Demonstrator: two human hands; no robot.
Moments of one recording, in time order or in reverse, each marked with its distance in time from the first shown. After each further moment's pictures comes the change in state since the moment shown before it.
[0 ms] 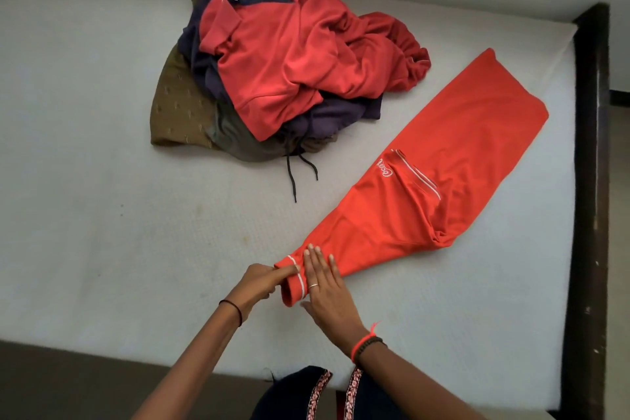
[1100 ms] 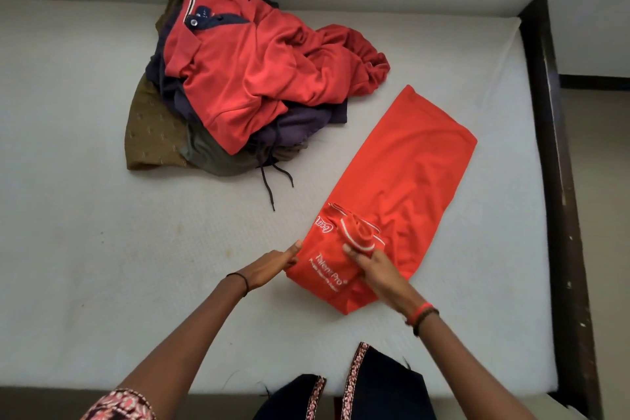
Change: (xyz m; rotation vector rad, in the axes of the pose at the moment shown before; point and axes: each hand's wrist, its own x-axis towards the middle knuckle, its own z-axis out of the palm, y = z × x) left_hand 0.030 0.035 0.021 0.533 -0.356 0.183; right_hand -0.018 0.086 -0.080 1.575 0.030 0.658
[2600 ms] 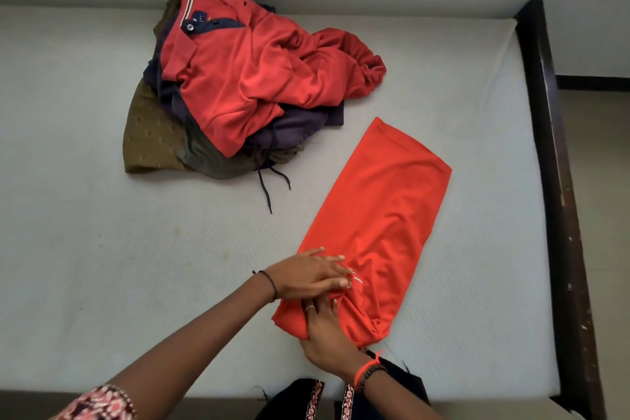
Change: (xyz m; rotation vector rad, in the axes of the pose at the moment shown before) left_hand 0.012 0.041 0.036 0.809 -0.102 0.700; right_hand -0.031 0.086 0.063 -1.190 -0.166 -0.244
